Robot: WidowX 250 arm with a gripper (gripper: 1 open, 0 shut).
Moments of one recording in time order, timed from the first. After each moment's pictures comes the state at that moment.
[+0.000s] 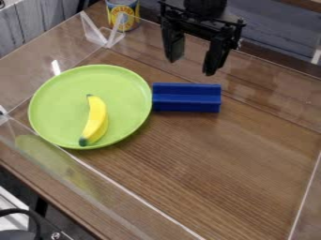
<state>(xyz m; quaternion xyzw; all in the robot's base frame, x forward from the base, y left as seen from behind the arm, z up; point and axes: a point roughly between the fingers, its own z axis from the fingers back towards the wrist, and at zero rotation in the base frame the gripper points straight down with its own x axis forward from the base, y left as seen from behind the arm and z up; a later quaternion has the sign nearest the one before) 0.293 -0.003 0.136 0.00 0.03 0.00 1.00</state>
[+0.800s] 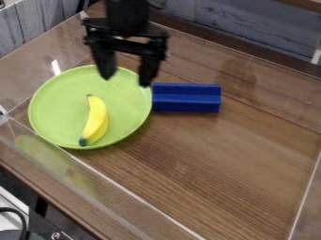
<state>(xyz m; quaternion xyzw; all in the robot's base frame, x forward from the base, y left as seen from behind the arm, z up) 0.235 0.073 0.129 -0.01 -0.01 0.14 0.99</state>
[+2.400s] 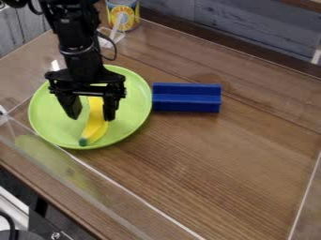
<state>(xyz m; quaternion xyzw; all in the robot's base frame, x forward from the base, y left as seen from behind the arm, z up) 0.222 0.114 0.049 0.00 -0.02 0.24 0.97</state>
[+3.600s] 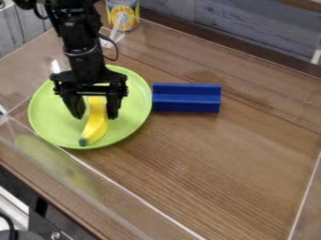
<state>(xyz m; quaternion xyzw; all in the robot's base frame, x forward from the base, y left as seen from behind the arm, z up) 0.232 0.123 0.038 -0.02 -0.01 0.25 0.97</state>
